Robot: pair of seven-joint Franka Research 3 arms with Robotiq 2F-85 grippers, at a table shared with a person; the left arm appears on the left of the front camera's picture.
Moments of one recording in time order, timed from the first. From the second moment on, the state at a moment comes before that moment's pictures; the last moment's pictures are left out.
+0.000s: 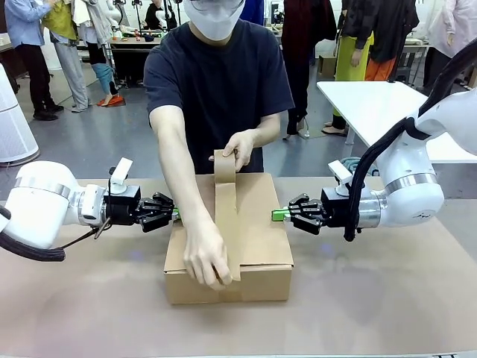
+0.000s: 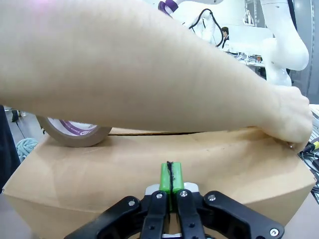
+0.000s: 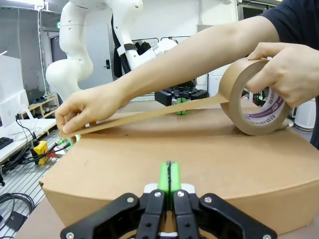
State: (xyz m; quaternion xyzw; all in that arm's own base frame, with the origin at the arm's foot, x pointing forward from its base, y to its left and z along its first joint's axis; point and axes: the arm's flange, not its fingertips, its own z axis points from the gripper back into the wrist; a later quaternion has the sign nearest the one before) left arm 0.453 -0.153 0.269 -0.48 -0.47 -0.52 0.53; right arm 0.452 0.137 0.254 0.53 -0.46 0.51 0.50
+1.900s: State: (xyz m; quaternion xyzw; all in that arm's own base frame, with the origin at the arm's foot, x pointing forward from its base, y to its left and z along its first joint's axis) left arm 0.453 -0.153 0.269 -0.48 -0.47 -0.52 0.53; right arm 0.452 0.137 0.254 0.53 -0.46 0.51 0.50
